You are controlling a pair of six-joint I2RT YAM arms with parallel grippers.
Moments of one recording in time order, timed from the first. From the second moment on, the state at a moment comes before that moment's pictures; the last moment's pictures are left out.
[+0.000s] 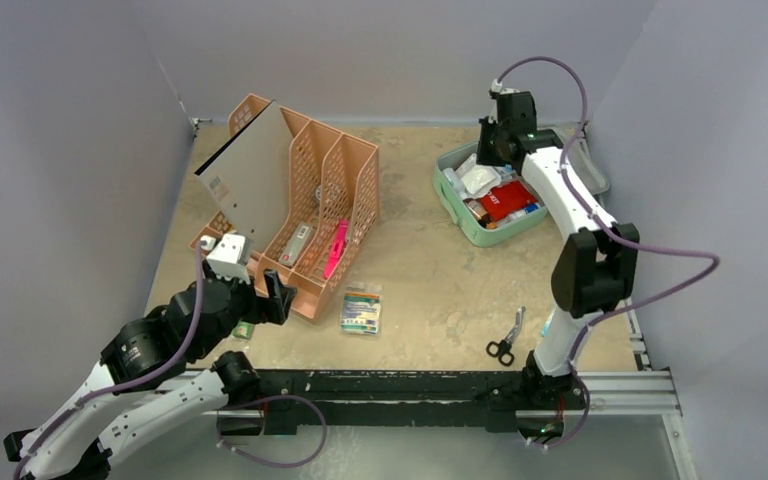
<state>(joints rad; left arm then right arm) -0.91 0.41 0.87 -0.96 -0.47 -0.50 0.18 1.78 1.65 -0.62 0.01 0.22</state>
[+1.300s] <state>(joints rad) -0.91 0.39 0.87 -0.98 -0.51 -0.52 0.15 2.12 1.82 -0.56 0.19 0.11</state>
